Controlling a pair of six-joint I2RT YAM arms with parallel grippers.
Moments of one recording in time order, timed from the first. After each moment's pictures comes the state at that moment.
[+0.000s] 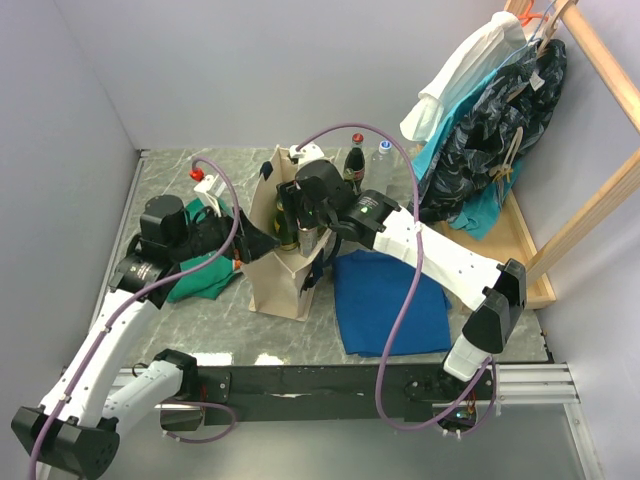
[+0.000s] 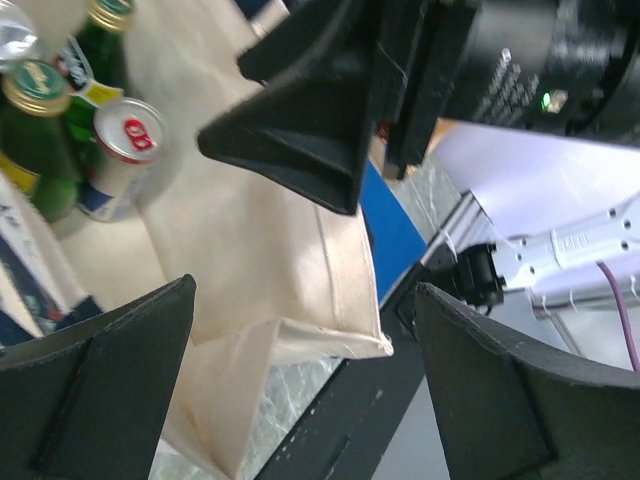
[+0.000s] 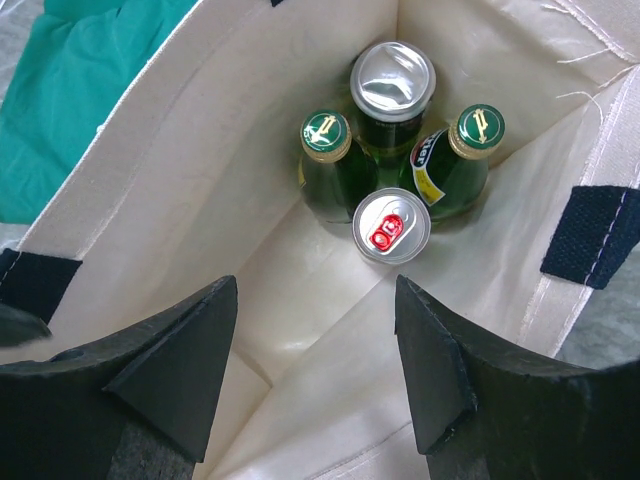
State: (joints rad) left arm -0.31 0.88 0.95 -0.35 0.65 -0.47; right arm 0.90 1.65 1.66 -0.61 0.29 0.30
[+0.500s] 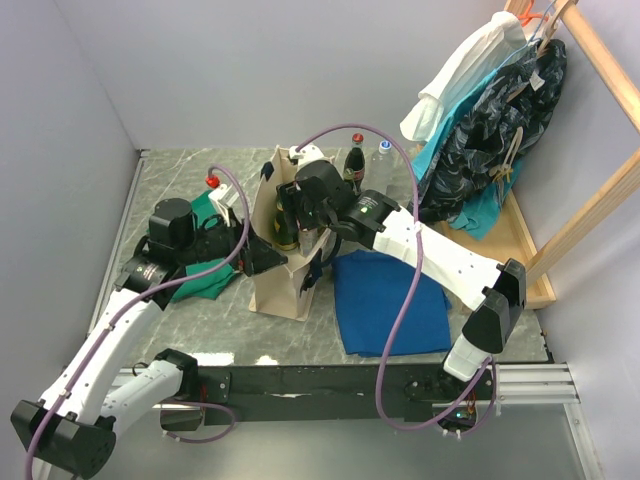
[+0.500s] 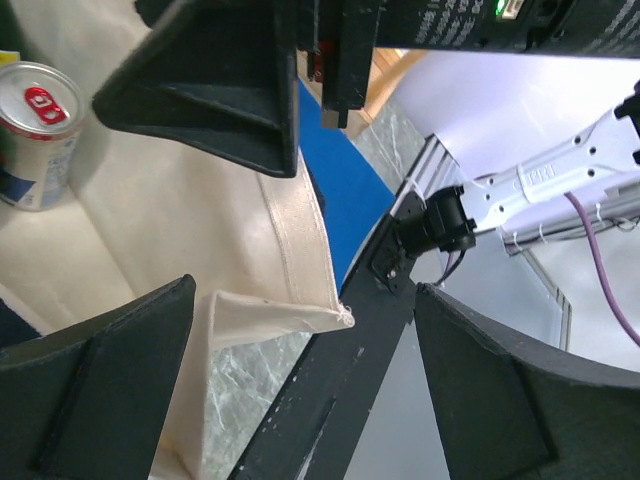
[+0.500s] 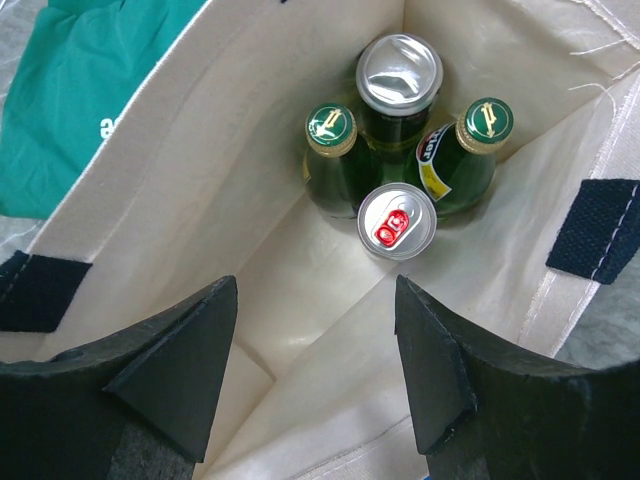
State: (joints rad) left arm -0.35 0.89 0.91 -0.34 0.78 -0.43; right arm 0.91 1.65 1.66 -0.62 0.28 0.31
